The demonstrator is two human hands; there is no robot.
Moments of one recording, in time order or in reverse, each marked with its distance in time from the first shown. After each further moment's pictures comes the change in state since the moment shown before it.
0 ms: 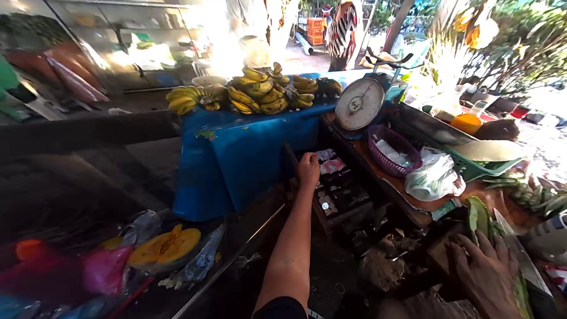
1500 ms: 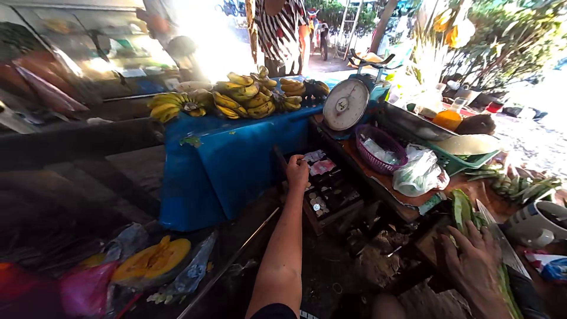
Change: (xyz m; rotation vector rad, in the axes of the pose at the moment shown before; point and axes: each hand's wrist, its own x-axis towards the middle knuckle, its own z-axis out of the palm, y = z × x) left_hand -0.005 0.005 0.000 -0.065 0.049 -0.049; right_hand -0.002 0.001 0.002 0.038 0.100 -0.004
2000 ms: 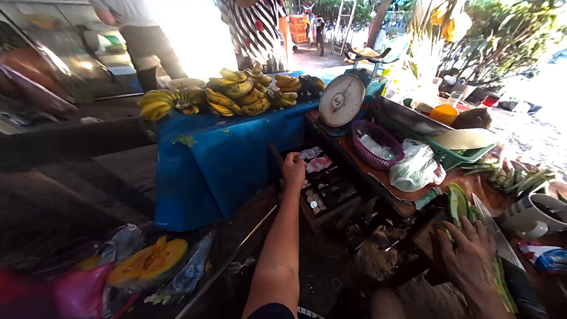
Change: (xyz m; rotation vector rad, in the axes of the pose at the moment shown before) left_hand -0.002 0.001 -0.001 0.070 -0.033 0.002; right_hand -0.002 0.004 0.000 0.003 -0.012 0.001
